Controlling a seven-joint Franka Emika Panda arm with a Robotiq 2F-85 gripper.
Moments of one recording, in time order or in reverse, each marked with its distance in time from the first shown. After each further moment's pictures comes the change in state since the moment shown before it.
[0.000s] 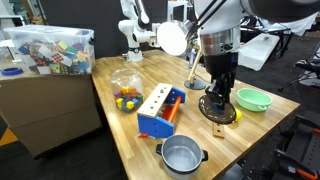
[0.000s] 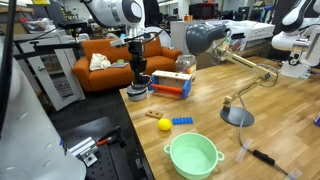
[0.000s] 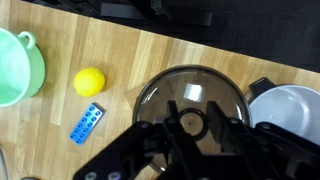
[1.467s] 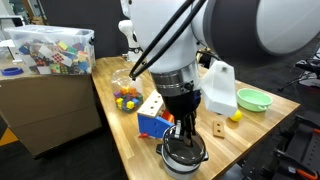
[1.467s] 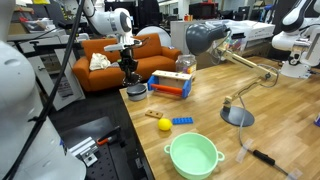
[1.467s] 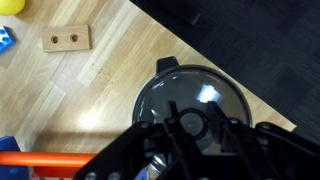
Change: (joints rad) arm 0.180 0.333 0.056 0.333 -0.115 -0.024 -0.095
